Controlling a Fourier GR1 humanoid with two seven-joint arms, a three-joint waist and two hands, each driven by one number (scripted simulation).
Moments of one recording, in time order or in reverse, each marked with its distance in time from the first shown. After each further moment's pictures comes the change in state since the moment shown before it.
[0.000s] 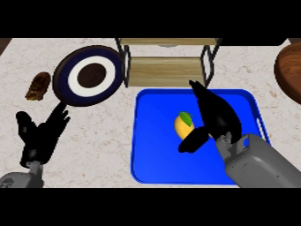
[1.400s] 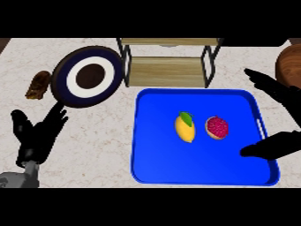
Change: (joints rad) left arm -0.003 0.062 -0.050 -0.020 0.076 0.033 0.010; right arm 0.241 -0.417 -0.300 -0.201 -0.522 0.000 -0.522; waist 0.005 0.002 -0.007
